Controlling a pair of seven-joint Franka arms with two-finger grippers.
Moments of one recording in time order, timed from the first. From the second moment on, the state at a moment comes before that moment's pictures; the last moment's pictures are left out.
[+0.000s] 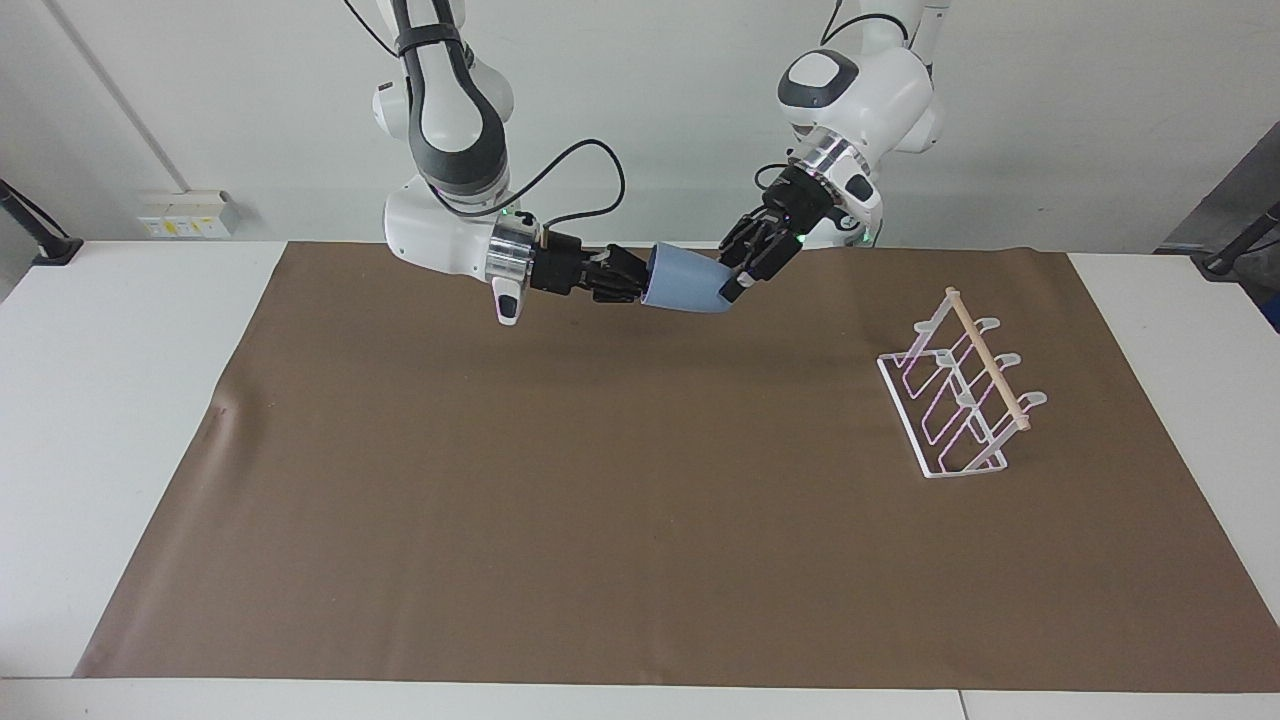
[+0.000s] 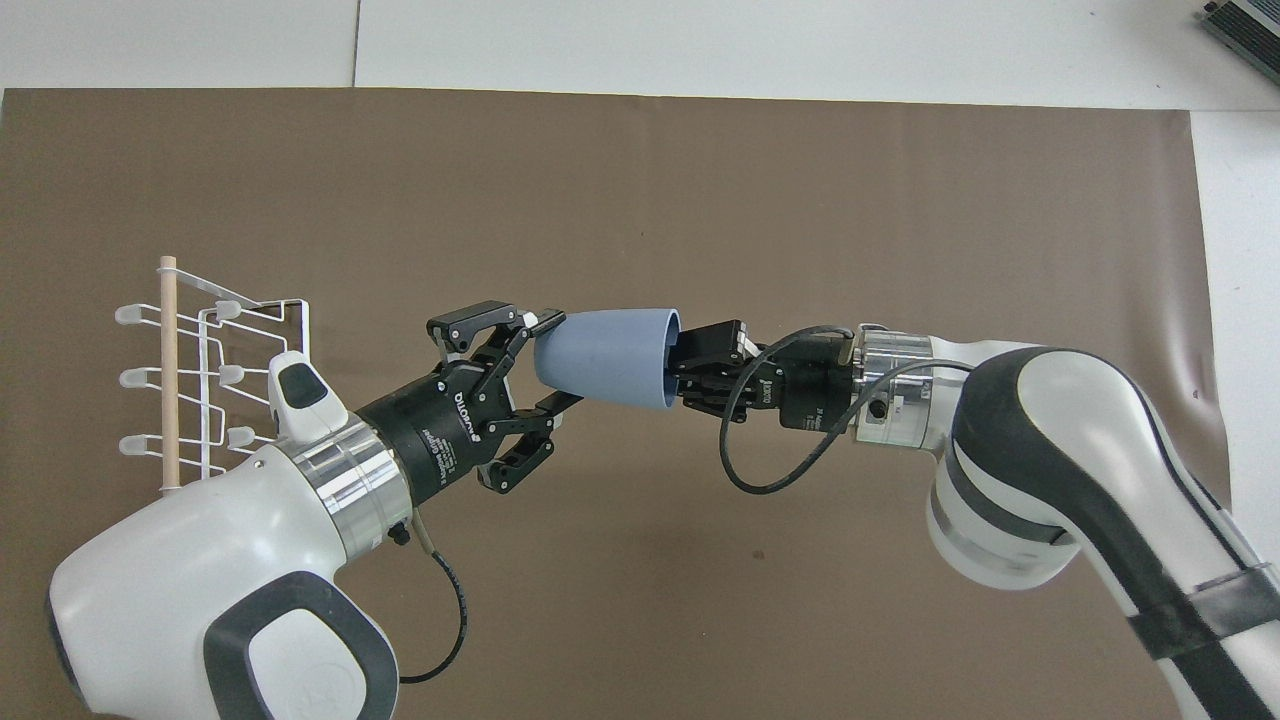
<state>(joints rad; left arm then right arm) -0.57 -0.24 -0.09 -2.27 -1.19 2.84 -1.10 0.24 -0.01 0.09 -2.14 1.63 2.09 -0.21</state>
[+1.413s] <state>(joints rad) -0.19 -0.12 -0.07 -1.92 0.05 2.22 -0.94 0.13 -0.01 0.07 -1.96 0.23 2.10 0.17</state>
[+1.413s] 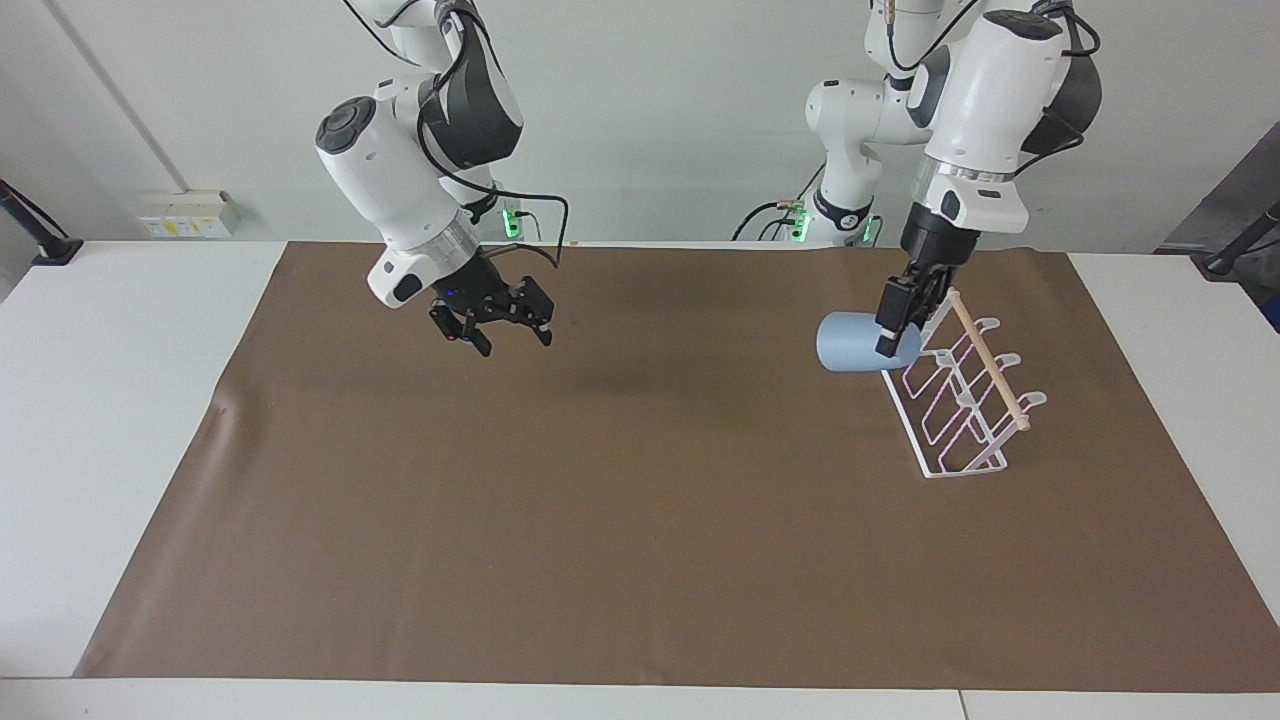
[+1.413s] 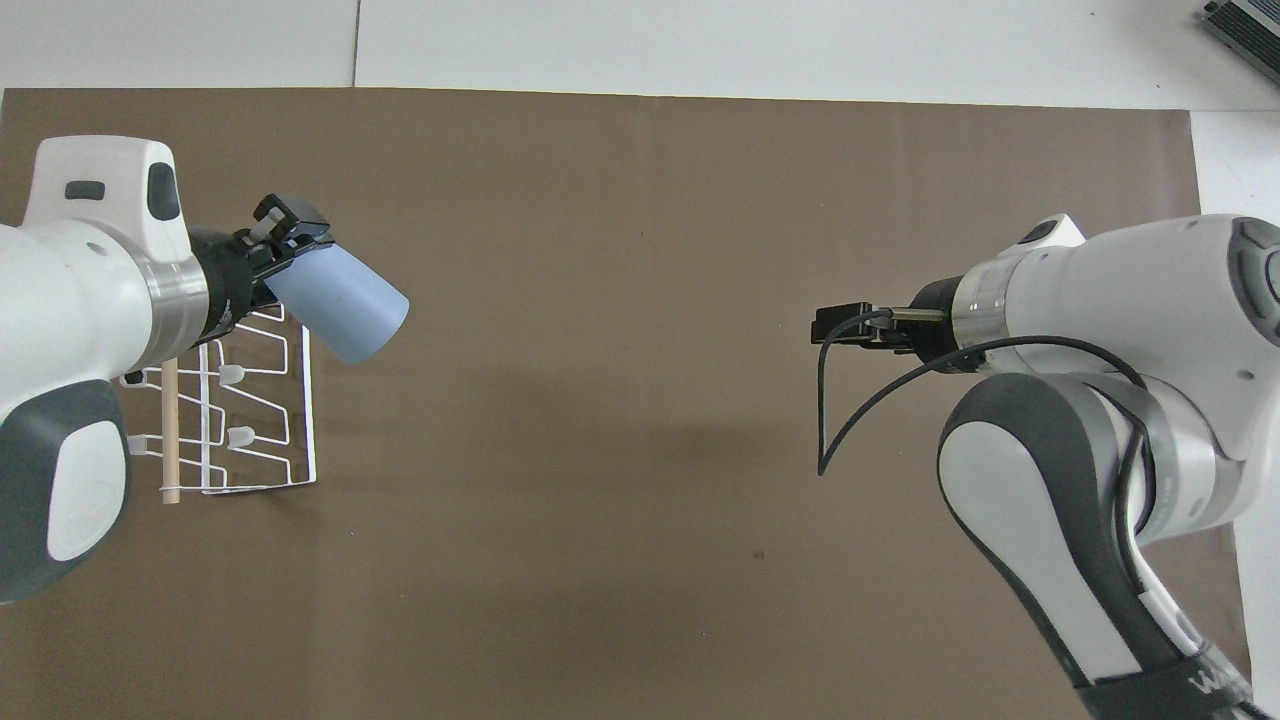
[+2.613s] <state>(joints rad) -0.06 -0.11 -0.07 -2.02 0.39 2.52 -0.93 -0.04 -0.09 0.07 -1.67 0.01 1.66 0.21</state>
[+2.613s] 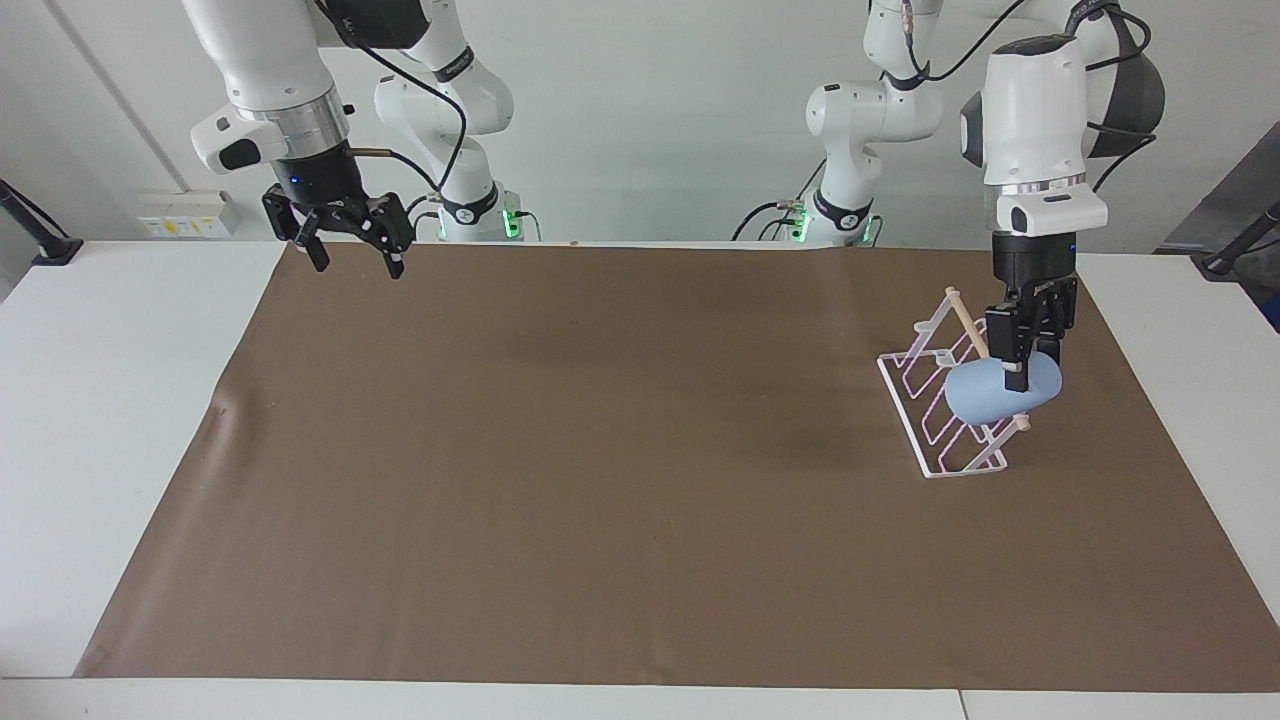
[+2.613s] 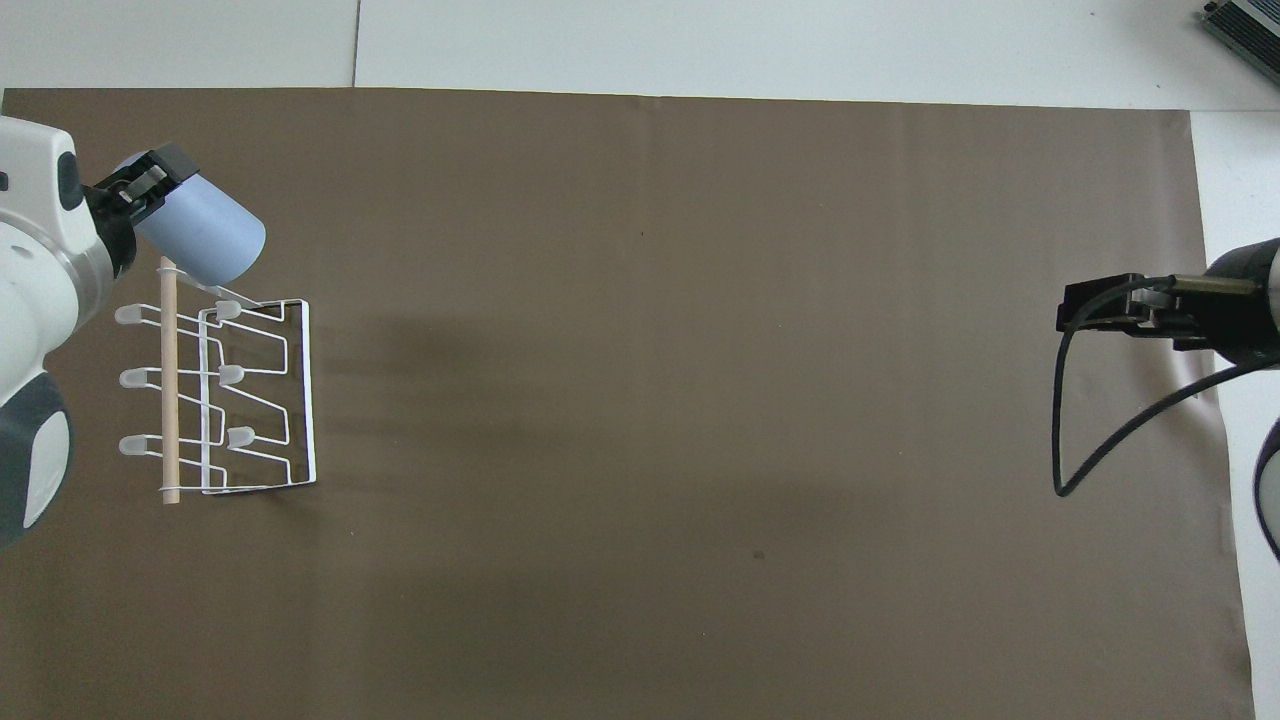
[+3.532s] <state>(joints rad) 0.01 -0.11 -0.07 -2.15 0.50 2.64 -0.92 -0.05 -0.08 0.07 -1.66 -0.05 1.59 0.17</state>
